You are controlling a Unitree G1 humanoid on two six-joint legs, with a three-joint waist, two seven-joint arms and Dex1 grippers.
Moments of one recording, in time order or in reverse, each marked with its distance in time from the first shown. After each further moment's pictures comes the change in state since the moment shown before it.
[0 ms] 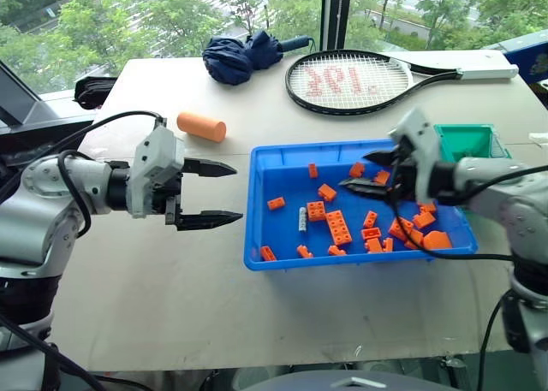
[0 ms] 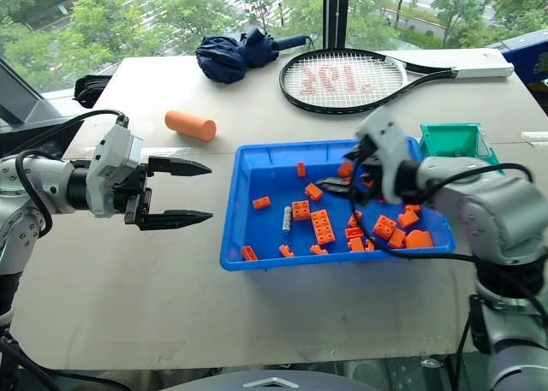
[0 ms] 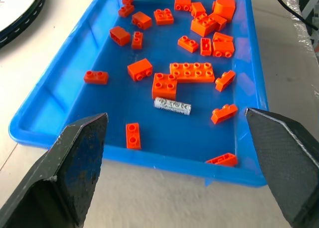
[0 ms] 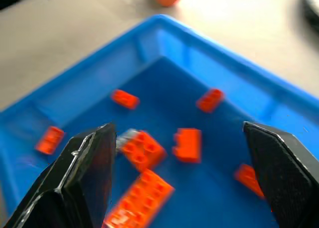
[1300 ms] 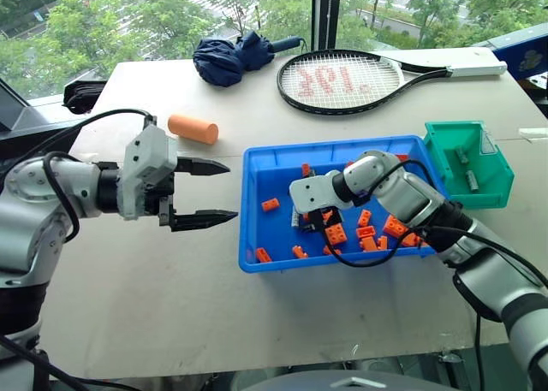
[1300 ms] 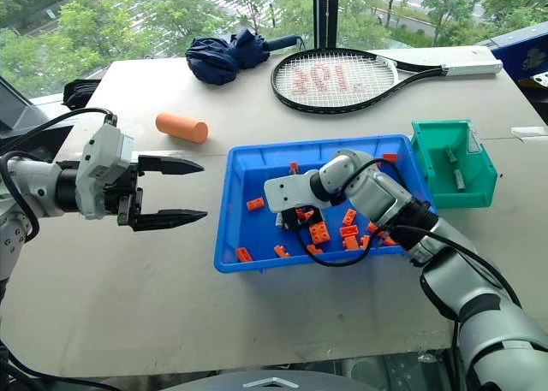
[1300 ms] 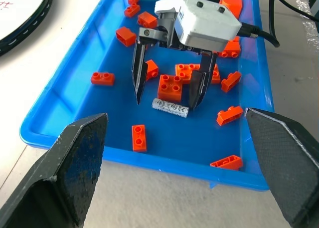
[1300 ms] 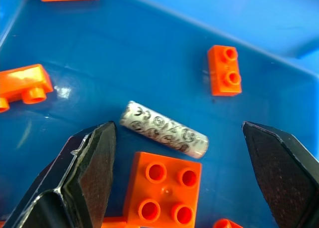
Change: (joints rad) left arm 0.032 0.025 0.057 -0.052 -0.015 0.046 0.043; right arm -0.304 0.105 0.663 0.782 -0.792 -1.175 0.616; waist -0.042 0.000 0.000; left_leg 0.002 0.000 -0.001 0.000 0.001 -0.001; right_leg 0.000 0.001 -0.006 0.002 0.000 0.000
